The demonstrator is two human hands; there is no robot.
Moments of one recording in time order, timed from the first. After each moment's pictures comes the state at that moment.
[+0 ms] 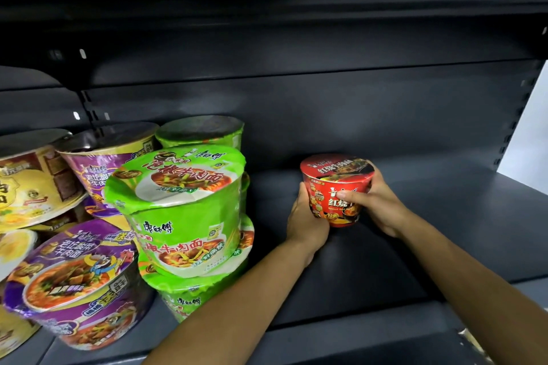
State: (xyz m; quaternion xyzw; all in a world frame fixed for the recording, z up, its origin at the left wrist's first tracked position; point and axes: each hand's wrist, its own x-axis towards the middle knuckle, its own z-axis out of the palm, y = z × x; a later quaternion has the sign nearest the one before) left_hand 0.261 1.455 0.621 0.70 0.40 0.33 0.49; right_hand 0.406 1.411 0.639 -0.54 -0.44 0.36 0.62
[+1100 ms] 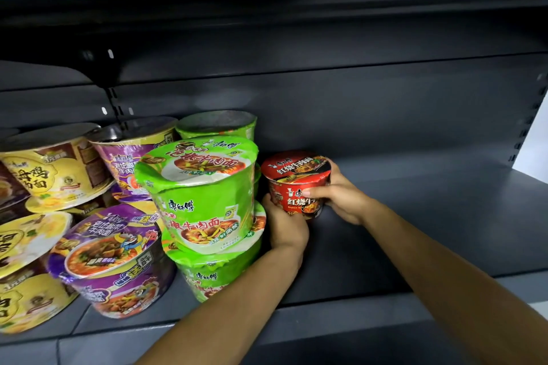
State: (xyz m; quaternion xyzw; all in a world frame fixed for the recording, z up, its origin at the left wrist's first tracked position) left_hand 0.229 1.455 0.613 0.54 0.55 0.48 0.41; right_hand 0.348 1.453 0.641 -0.51 -0.48 0.44 0.56
